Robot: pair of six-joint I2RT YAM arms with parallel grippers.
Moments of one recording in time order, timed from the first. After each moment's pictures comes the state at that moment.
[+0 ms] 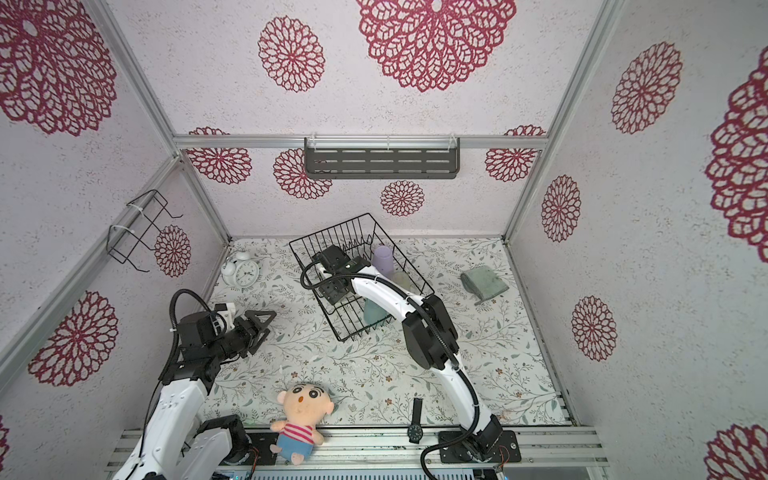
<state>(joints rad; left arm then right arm) 0.20 0.86 0.47 -0.23 0.69 -0.90 0.81 2.31 2.14 -0.80 0.13 -0.05</state>
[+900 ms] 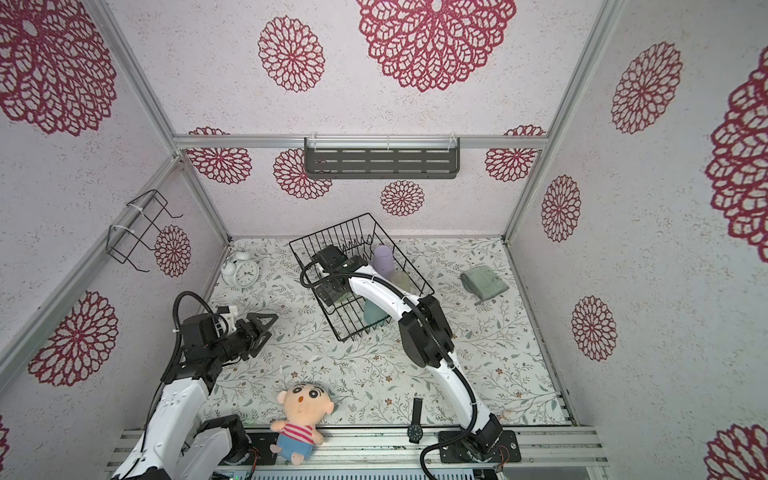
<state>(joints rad) 0.20 0.87 0.45 -0.22 0.70 -0.89 0.81 2.34 2.19 -0.84 0.15 -0.02</state>
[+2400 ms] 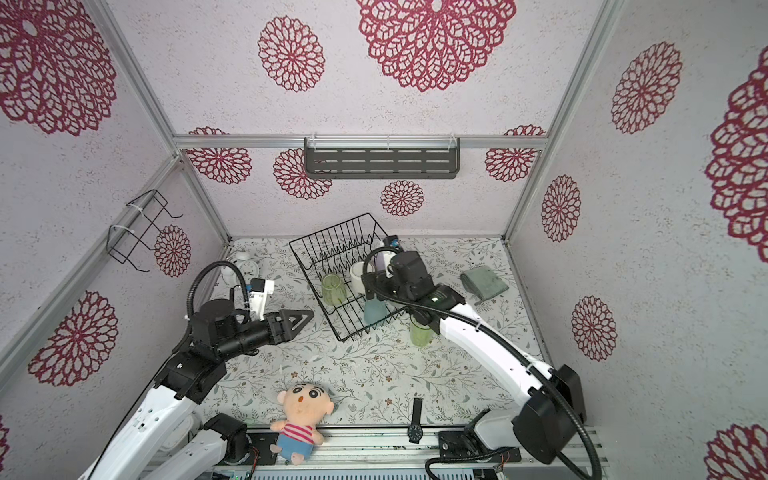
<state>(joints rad) -0.45 0.79 0.77 -0.33 0.43 -0.68 0.63 1.32 1.17 -0.33 0.06 0.32</state>
